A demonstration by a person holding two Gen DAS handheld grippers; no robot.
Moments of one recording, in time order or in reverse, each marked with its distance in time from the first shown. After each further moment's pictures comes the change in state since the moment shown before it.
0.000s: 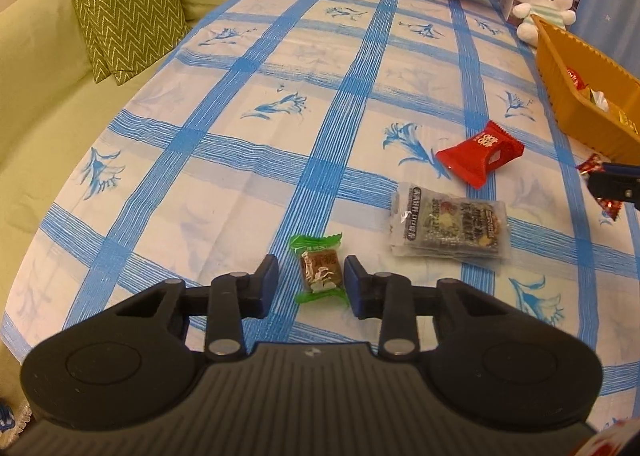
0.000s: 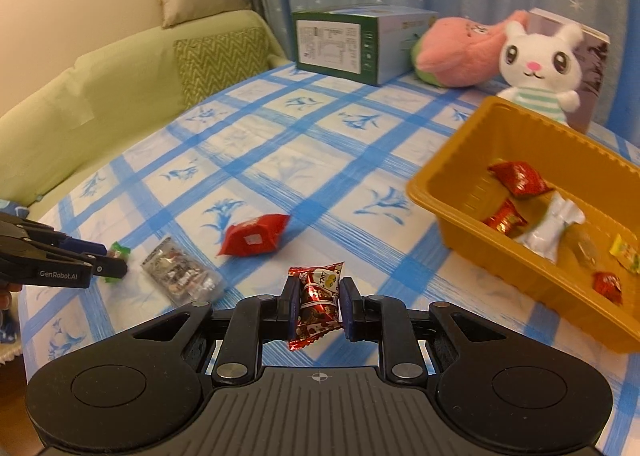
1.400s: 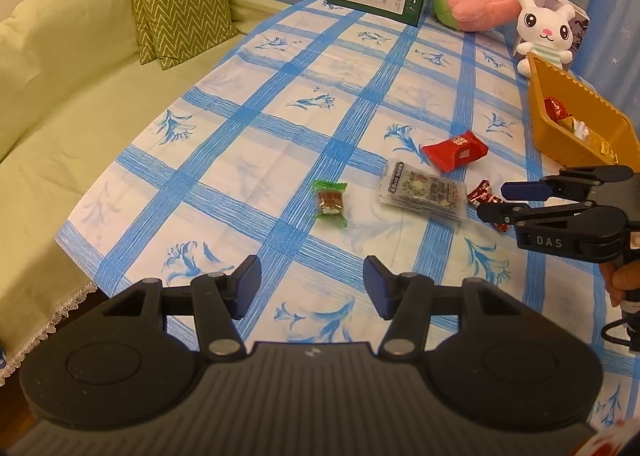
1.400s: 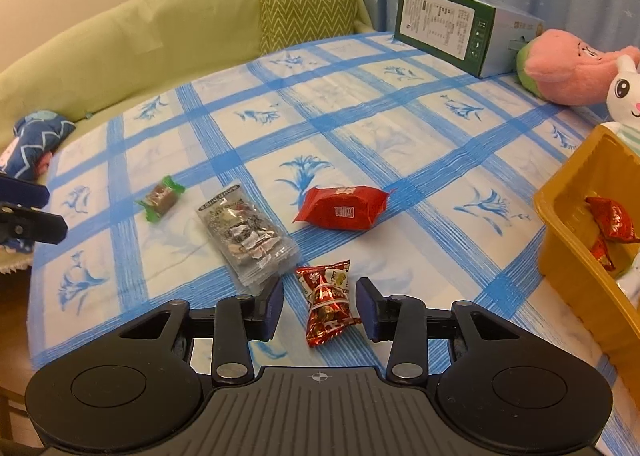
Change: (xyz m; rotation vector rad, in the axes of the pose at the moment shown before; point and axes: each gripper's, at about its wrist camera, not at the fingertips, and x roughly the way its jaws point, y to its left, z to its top) left arm -0.091 -0.001 -0.043 -0.140 -0.033 0.045; right arm 0.045 0.045 -0.006 -0.252 0.103 0.133
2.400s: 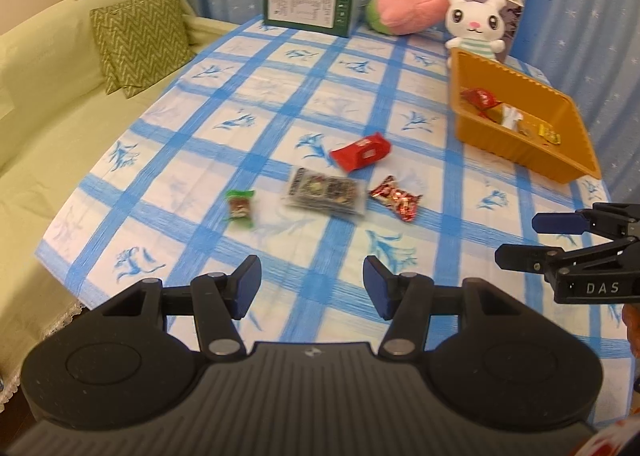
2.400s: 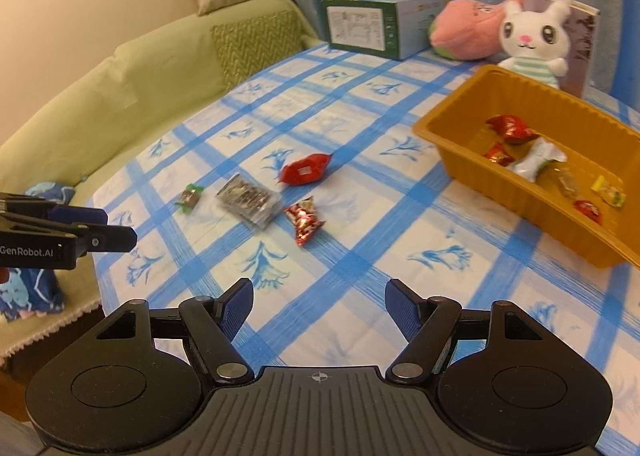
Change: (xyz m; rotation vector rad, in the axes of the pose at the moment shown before) left arm -0.045 -0.068 -0.011 0.081 -0.040 -0.060; right arm -0.127 -0.010 -0.057 0.247 -0.043 0.009
